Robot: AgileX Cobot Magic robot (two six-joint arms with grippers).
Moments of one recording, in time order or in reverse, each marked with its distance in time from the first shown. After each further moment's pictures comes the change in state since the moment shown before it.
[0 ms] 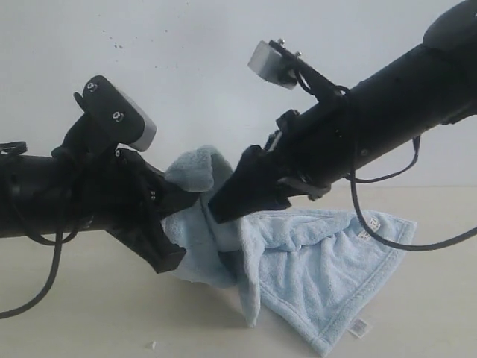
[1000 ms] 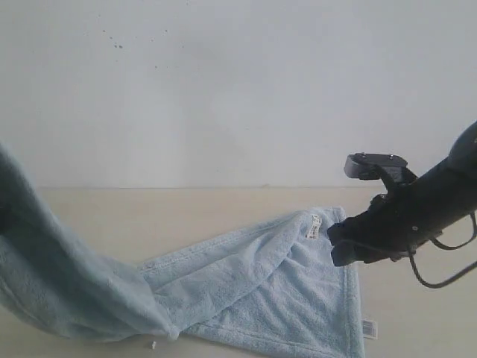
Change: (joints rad) left arm 0.000 -0.454 0.267 -0.008 -0.730 -0.422; right arm -0.241 0.193 0.195 -0.273 -0.412 0.267
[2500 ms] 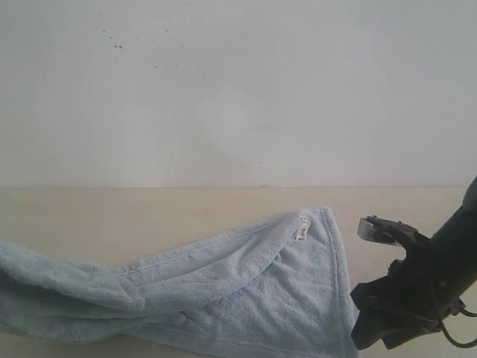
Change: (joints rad) left arm 0.000 -0.212 0.139 -0.007 -0.187 -0.195; right arm -0.071 0.070 0.113 0.008 0.248 -0.032
